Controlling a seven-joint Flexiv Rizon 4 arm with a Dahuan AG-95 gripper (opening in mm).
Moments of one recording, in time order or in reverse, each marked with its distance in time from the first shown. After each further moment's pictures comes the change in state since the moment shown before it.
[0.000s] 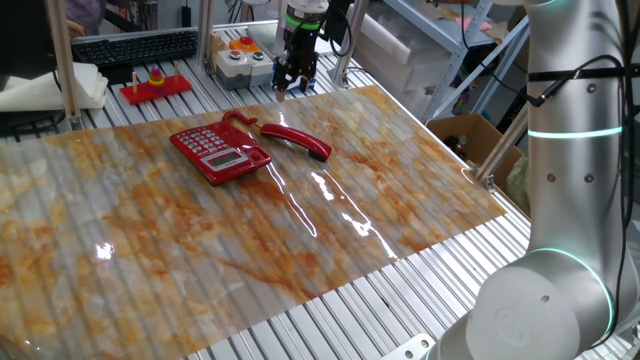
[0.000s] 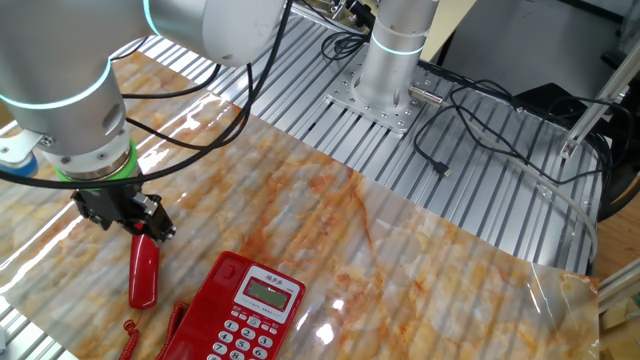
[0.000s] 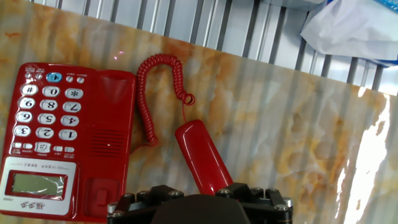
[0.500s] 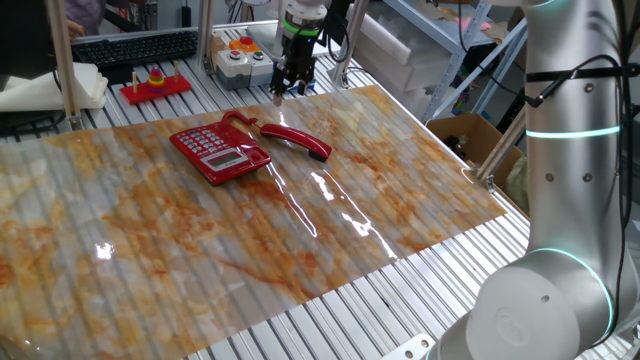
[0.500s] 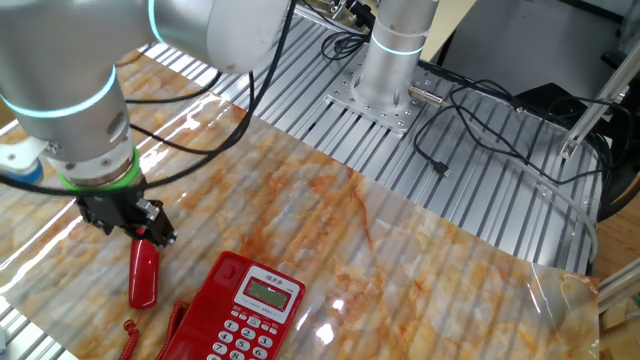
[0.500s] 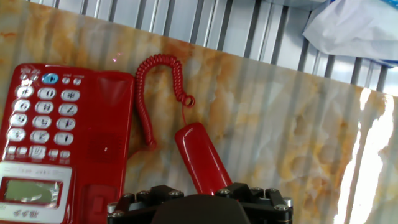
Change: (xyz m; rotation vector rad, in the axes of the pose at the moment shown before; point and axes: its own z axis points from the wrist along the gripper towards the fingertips) arm -0.006 0.000 0.020 -0.002 -0.015 0.005
